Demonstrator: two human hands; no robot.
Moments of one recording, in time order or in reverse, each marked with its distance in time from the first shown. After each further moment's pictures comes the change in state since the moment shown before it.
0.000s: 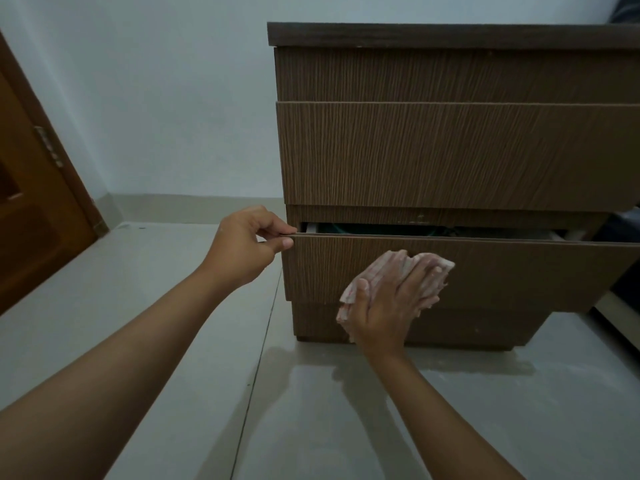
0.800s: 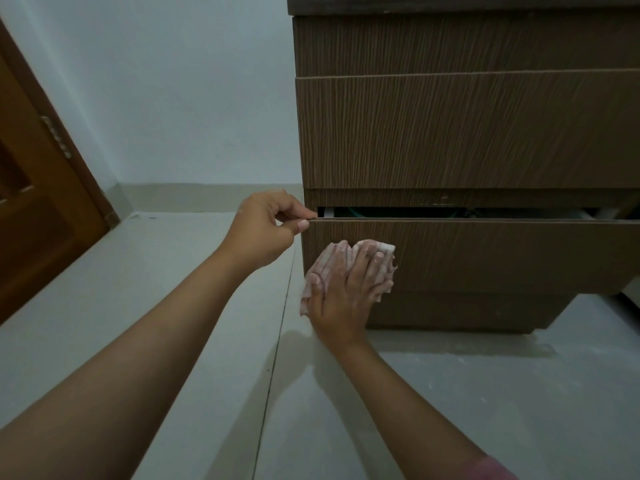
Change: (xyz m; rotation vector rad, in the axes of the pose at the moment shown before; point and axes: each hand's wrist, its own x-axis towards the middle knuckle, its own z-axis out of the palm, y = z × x) left_hand 0.006 -0.006 -0.005 -0.049 -0.071 0.033; right_hand -0.037 -0.061 0.046 -0.047 -0.053 -0.107
